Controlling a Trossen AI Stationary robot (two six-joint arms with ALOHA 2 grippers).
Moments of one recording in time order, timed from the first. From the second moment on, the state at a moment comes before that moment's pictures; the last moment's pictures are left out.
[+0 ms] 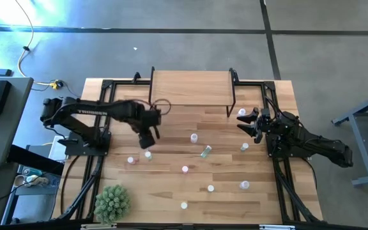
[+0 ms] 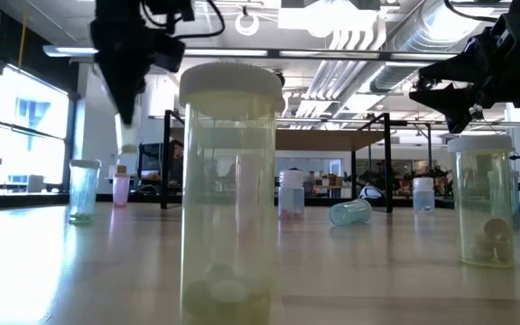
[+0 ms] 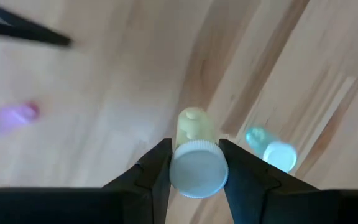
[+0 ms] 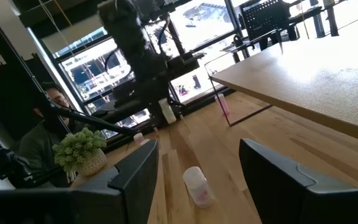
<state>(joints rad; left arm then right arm) 0.21 1.42 1.14 -1.12 -0.04 -0.33 -0.36 0.01 0.01 0.04 -0.23 0.41</state>
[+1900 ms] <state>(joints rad) 0.82 2.02 2.20 -1.52 -0.05 -0.15 -0.36 0.01 0.01 0.04 -0.22 0.41</state>
